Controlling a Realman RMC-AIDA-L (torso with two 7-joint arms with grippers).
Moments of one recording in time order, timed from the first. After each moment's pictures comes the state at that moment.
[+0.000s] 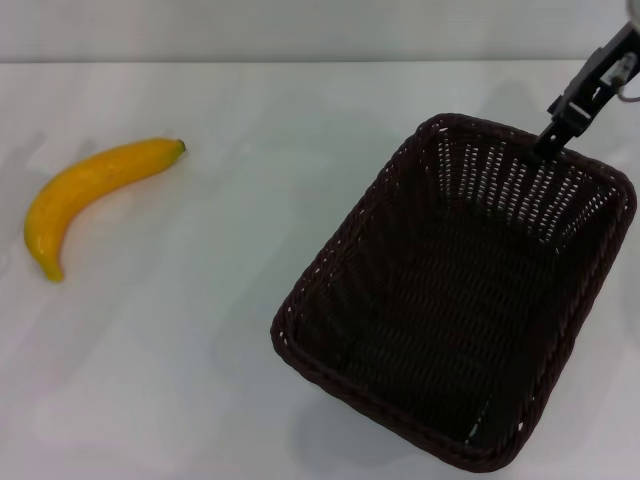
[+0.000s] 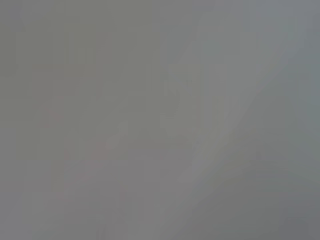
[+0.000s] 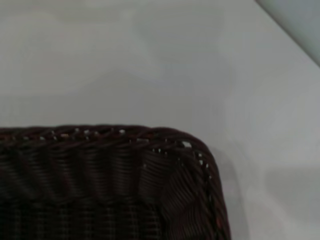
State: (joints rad) left arm -0.37 -2.03 0.50 0.52 -1.80 -1.31 1.76; right arm 1.15 1.96 -0.83 -0.78 0.25 1.58 -0.98
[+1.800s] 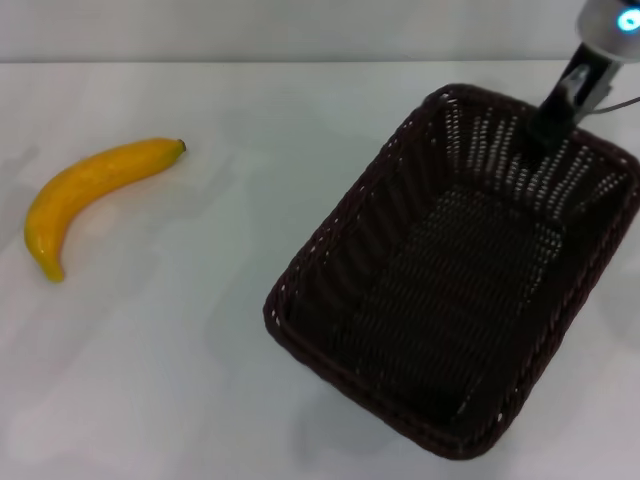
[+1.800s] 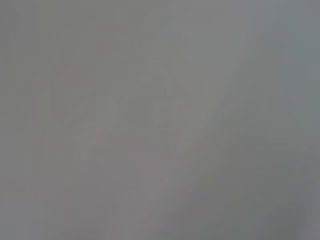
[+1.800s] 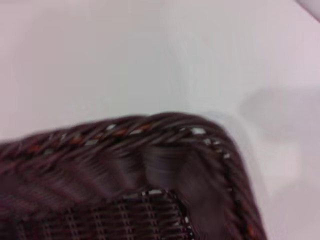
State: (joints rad) left arm -0.34 -1.98 0.50 0.53 -1.71 -1.39 1.81; right arm 1.25 1.97 -0.98 -0.66 0.20 1.55 -0.56
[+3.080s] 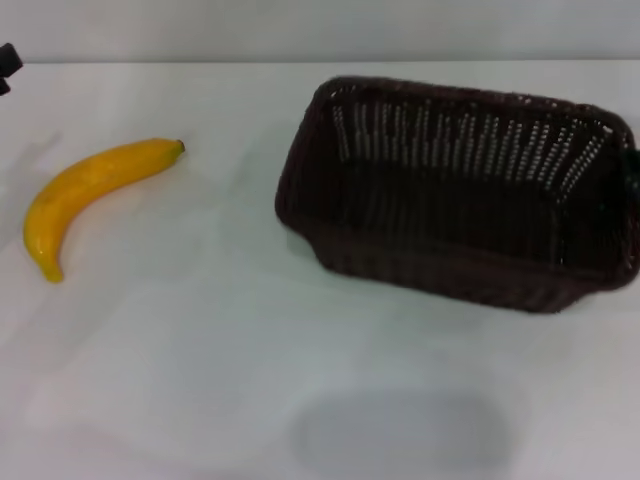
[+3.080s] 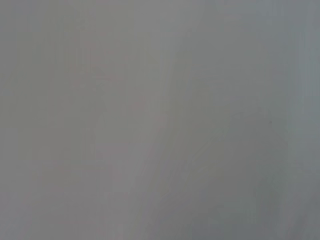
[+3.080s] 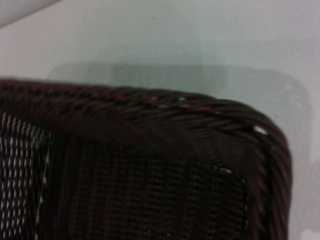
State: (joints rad) left arm -0.39 -1.95 0.50 0.60 -1.58 -1.40 1.94; right arm 0.89 2.00 -0.55 -0.96 0.29 1.75 -0.23
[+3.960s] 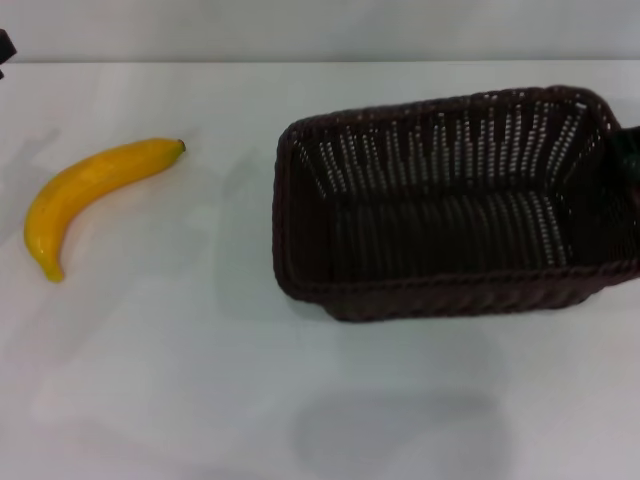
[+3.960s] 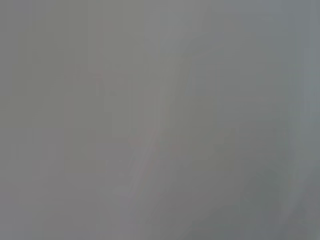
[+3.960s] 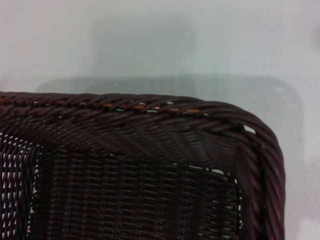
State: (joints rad) left arm -0.39 -1.96 0.50 0.63 -1.58 -1.39 1.90; right arm 0.99 1.91 -0.77 -0.85 0.34 1.78 -0.29
